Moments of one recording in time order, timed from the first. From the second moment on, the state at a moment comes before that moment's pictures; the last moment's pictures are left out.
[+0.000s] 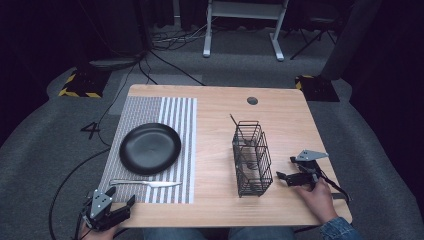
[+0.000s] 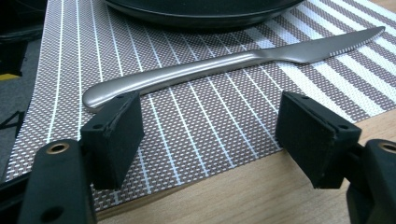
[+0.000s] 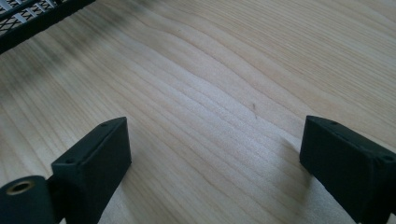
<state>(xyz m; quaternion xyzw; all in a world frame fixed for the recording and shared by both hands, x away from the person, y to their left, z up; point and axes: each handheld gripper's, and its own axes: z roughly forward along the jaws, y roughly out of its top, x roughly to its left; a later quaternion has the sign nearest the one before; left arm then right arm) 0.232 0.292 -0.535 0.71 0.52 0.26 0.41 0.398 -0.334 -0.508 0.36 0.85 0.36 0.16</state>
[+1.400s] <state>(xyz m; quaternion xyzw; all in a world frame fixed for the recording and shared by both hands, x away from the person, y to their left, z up) 0.278 0.234 -0.417 0.75 0.44 0.21 0.45 0.398 -0.334 -0.508 0.36 0.85 0.36 0.16</state>
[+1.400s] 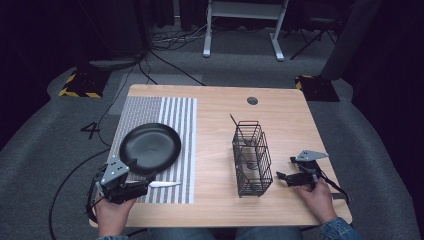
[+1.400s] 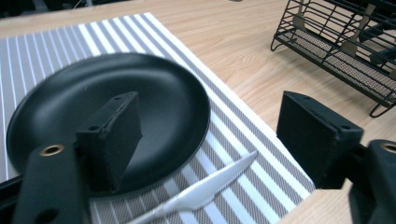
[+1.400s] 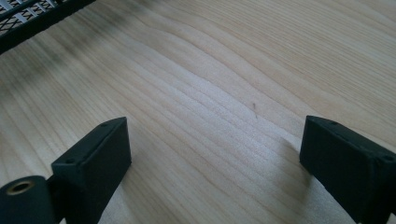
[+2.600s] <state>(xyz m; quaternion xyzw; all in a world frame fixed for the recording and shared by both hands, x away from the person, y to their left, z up) 0.376 0.151 -0.352 0.76 0.37 0.19 0.50 0.397 -0.334 -0.508 0.36 0.85 0.36 0.16</state>
